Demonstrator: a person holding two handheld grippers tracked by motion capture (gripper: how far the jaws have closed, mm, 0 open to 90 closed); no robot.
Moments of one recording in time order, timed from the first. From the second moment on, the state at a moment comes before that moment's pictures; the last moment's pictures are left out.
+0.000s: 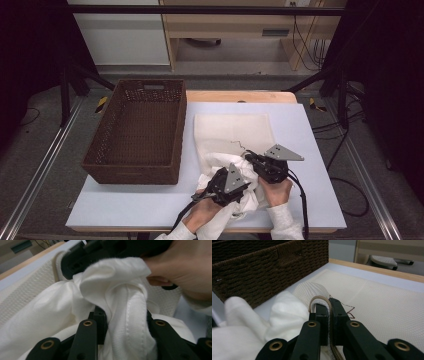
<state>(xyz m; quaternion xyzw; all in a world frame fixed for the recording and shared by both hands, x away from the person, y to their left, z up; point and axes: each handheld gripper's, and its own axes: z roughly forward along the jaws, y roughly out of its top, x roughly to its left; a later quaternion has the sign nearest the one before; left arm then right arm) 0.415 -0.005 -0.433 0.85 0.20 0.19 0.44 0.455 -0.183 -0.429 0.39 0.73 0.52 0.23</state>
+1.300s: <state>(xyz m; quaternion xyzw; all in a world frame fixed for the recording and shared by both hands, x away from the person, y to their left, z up) 0.416 0.047 -0.384 0.81 0.26 0.19 0.48 0.447 -0.182 -0.425 0.37 0.73 0.52 0.22</state>
